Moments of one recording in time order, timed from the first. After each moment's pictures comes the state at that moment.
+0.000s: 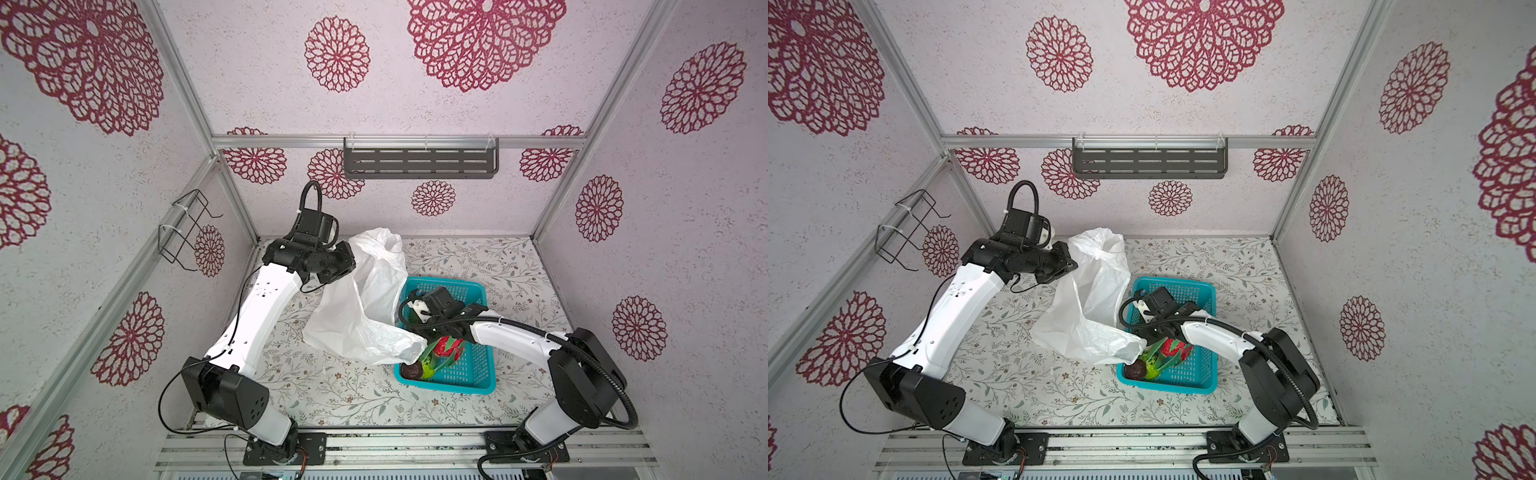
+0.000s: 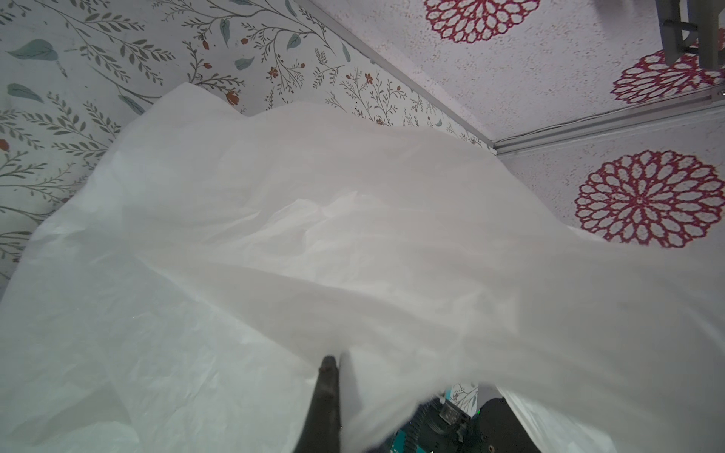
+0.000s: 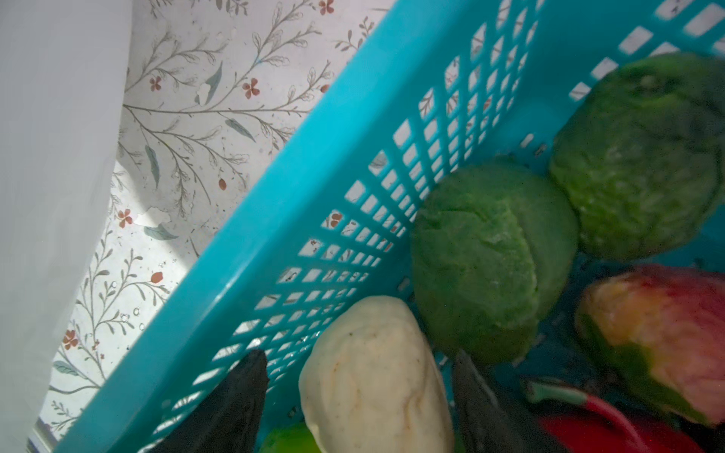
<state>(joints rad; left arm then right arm) -0.32 1.57 1.70 -0.99 0.24 -0.74 0.73 1.60 1.02 -0.44 -0.12 0.18</state>
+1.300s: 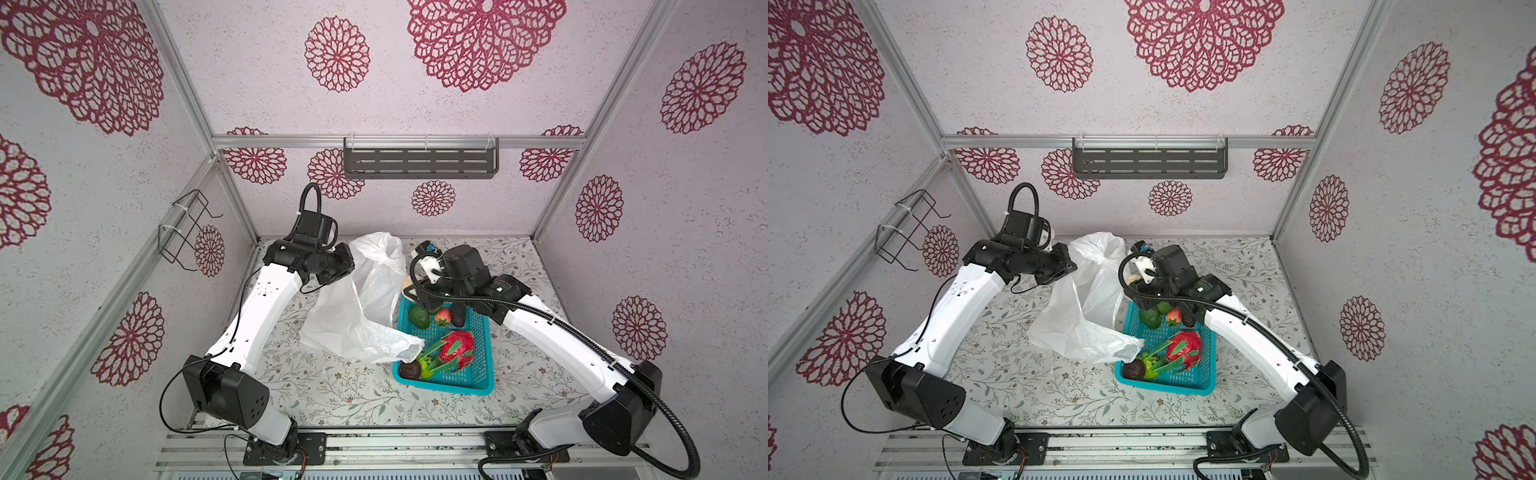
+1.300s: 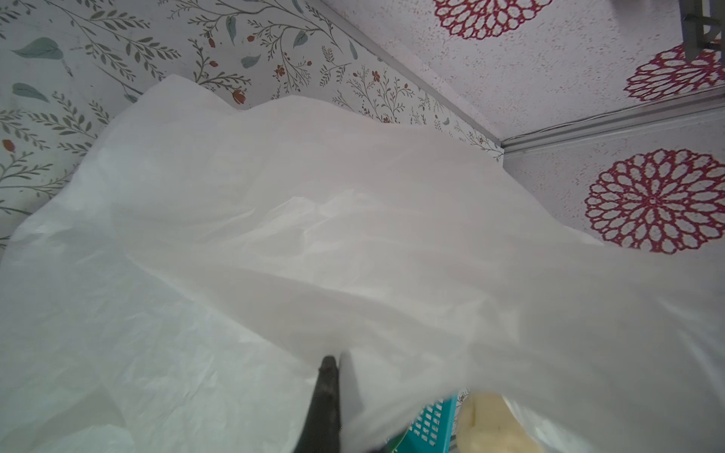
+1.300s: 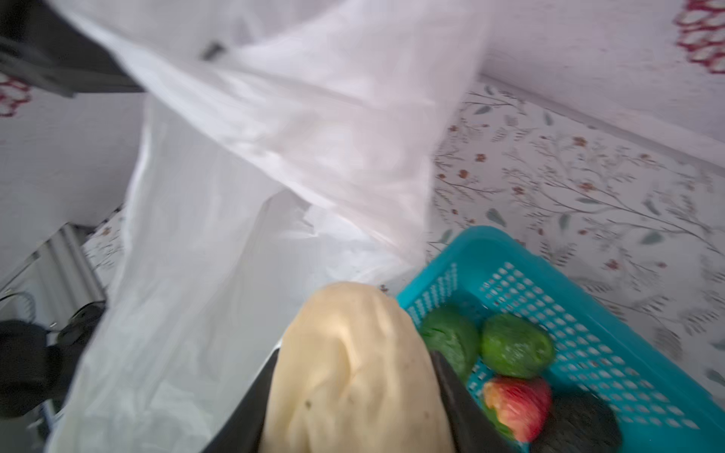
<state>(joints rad) -0.31 1.57 1.67 -0.97 0.24 -0.72 0.73 1.44 1.41 -0.62 -0.21 0.10</state>
